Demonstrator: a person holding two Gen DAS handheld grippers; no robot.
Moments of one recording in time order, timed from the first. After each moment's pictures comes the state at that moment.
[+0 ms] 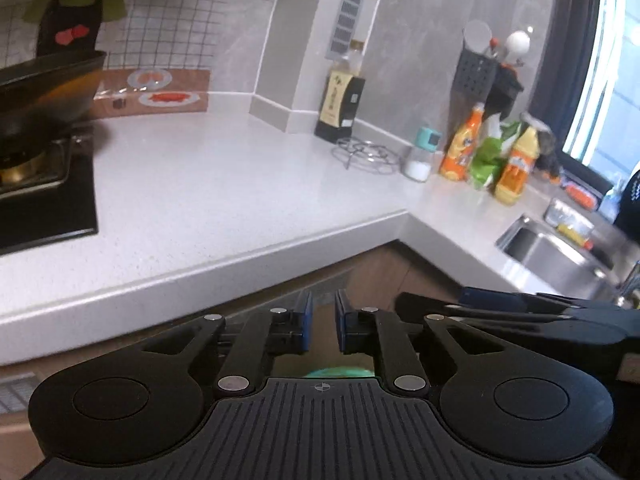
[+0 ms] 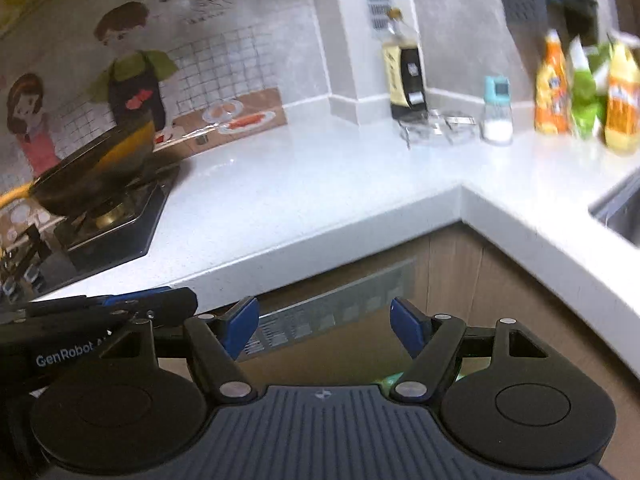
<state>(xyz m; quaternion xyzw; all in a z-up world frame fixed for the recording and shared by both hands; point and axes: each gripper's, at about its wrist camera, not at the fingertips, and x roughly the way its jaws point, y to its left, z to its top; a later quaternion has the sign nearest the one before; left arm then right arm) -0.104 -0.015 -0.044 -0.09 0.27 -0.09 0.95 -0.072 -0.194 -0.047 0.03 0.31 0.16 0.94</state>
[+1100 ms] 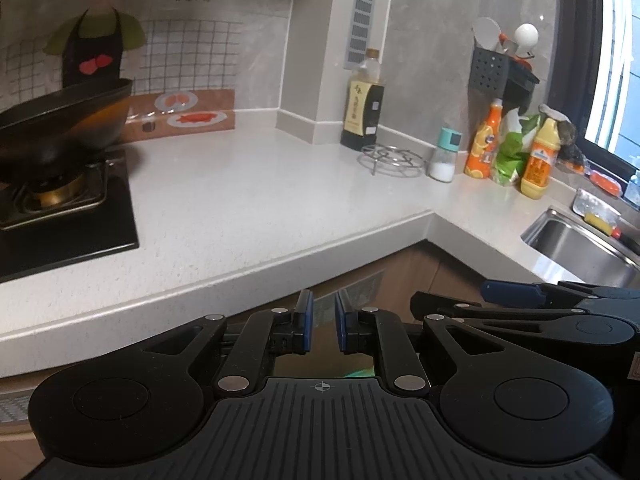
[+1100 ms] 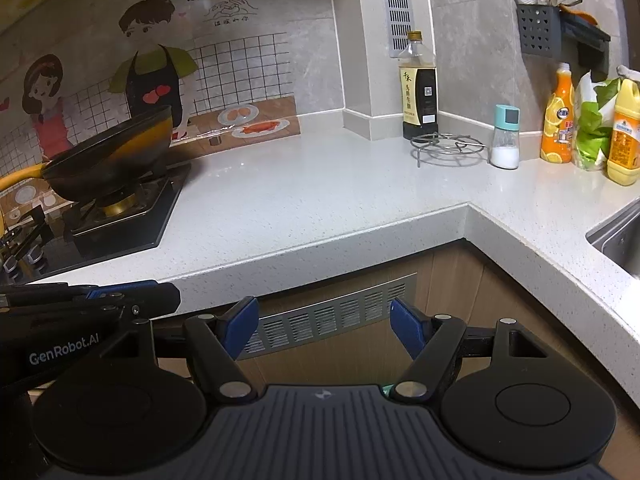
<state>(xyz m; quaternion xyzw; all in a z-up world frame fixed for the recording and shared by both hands) -0.125 -0.021 -0.037 -0.04 0.26 -0.03 0.96 -0.087 -0.189 -0.044 0.01 0.29 0.17 0.94</state>
